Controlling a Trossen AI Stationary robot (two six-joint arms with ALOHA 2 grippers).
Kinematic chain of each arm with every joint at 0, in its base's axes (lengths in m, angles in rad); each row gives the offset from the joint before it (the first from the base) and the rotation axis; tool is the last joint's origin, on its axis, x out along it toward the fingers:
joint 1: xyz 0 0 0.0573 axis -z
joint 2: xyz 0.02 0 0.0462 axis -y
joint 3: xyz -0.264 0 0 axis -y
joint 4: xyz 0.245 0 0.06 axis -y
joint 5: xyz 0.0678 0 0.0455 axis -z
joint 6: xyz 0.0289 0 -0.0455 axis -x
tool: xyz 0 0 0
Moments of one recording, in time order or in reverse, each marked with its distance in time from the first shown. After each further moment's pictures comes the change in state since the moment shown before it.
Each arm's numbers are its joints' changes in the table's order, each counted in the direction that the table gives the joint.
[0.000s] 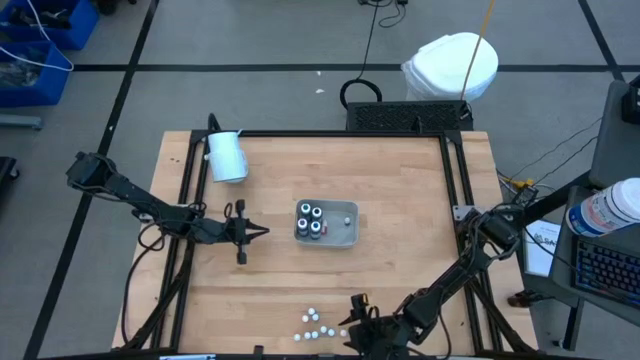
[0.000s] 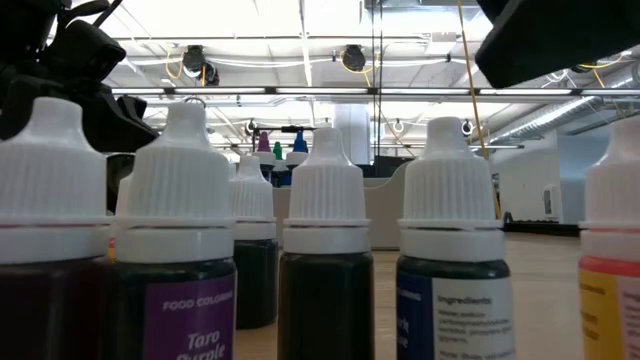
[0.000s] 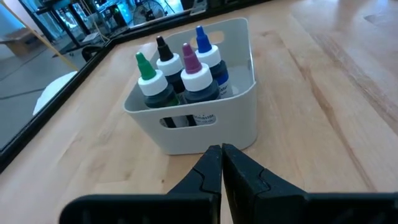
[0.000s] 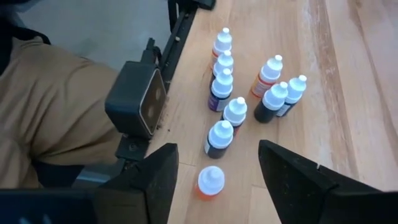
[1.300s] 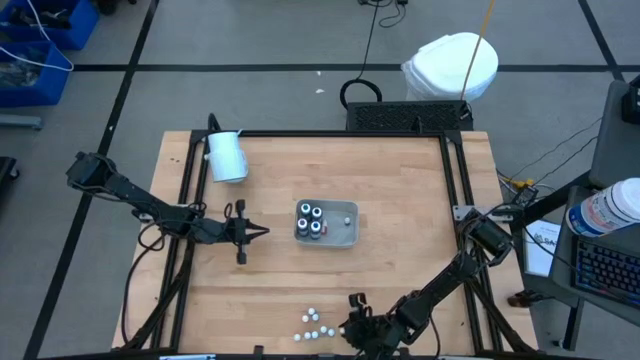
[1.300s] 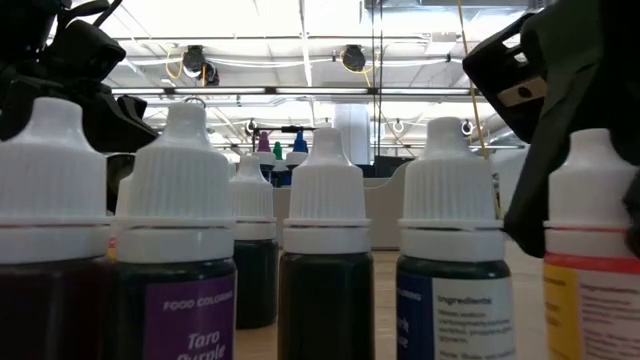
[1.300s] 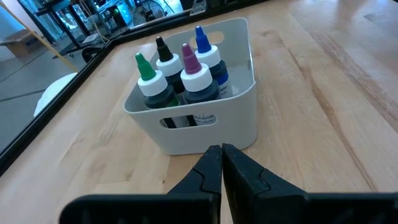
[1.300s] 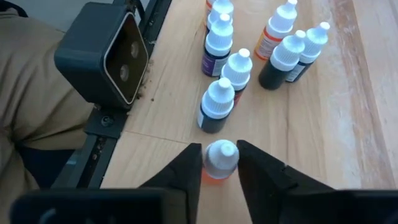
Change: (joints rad) left arm 0.000 0.000 0.000 0.000 0.000 -0.005; right arm 0.022 -0.080 0.000 -0.001 -0.023 -0.034
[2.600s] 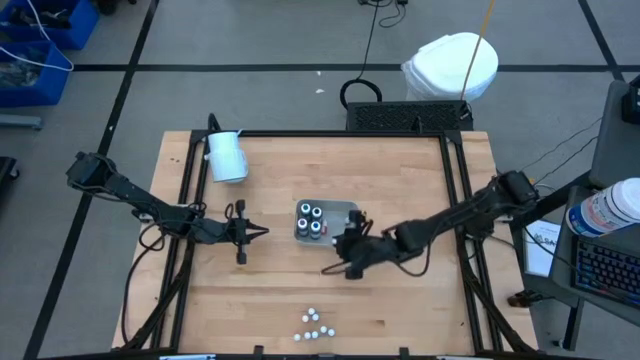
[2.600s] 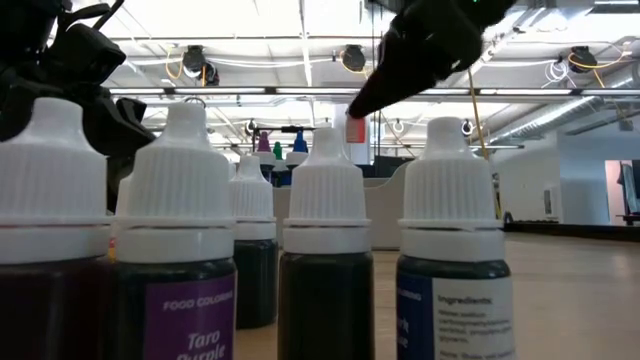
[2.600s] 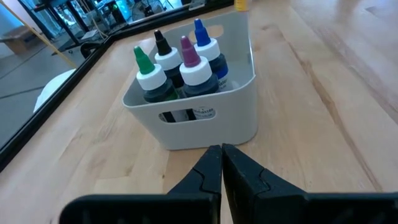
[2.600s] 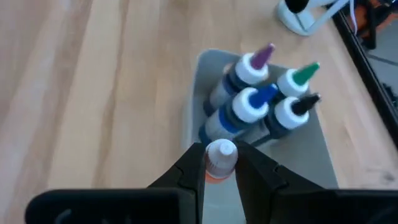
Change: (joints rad) left arm 0.000 0.000 0.000 -0.023 0.000 0.007; right arm 0.432 0.426 -0.190 -0.169 0.066 0.341
